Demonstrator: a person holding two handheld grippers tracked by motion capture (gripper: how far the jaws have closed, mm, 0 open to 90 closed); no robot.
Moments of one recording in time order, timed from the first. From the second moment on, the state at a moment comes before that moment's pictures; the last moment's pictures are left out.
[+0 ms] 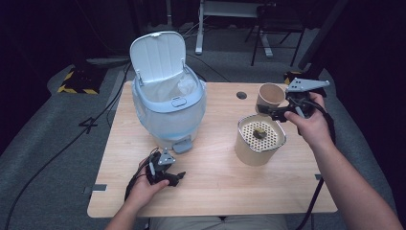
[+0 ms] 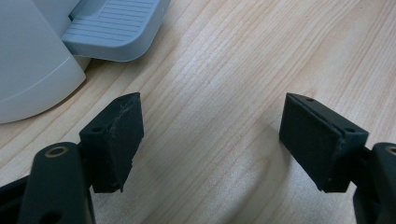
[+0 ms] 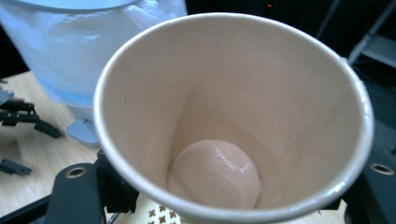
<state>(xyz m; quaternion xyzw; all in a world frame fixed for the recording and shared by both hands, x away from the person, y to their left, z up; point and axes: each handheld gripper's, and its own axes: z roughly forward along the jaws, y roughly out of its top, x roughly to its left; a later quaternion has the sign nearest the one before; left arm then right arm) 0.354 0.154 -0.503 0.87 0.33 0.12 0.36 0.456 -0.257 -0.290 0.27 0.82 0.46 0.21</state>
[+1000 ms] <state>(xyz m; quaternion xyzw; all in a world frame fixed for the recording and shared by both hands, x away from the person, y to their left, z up) 0.354 0.155 -0.504 0.87 0.33 0.12 0.36 0.491 -0.126 -0.233 0.20 0.84 0.48 0.16</state>
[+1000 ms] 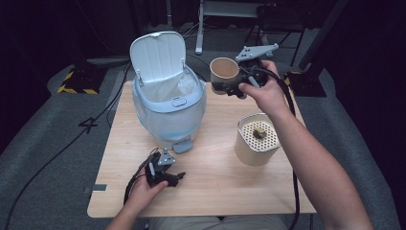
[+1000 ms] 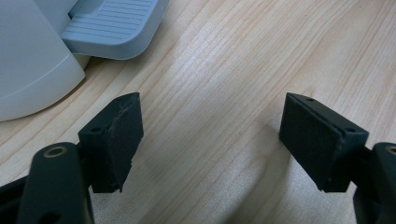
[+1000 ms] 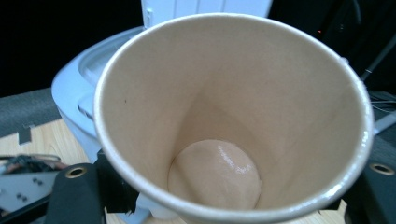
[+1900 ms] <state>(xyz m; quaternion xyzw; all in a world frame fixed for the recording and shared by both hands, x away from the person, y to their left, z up) 0.355 0.154 -0.503 0.87 0.33 0.12 0.36 0.505 -0.002 -0.257 0.24 0.81 0.50 0.17</state>
